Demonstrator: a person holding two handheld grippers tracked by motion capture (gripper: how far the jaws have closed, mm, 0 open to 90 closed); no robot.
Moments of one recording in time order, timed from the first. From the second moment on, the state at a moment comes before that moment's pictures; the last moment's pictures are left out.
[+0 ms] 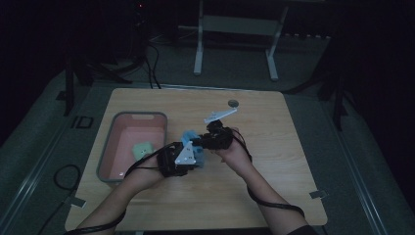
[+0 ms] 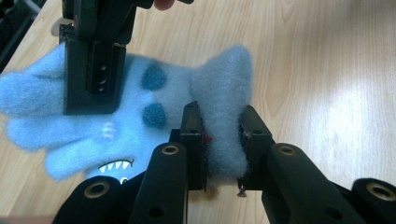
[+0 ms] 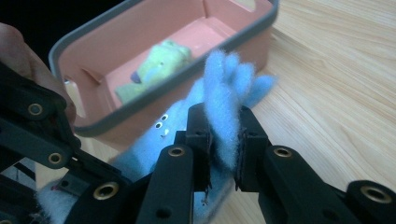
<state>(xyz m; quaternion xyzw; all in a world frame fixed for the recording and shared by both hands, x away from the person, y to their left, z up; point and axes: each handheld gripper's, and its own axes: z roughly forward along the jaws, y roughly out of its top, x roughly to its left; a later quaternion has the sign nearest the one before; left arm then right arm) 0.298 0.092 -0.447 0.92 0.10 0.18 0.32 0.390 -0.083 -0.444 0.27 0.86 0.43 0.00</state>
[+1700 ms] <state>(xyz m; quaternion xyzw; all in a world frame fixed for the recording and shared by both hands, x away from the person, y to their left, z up) 0.297 0.219 -0.480 0.93 0.21 0.16 0.24 0.407 0.071 -0.488 0.24 0.88 0.40 -0.06</state>
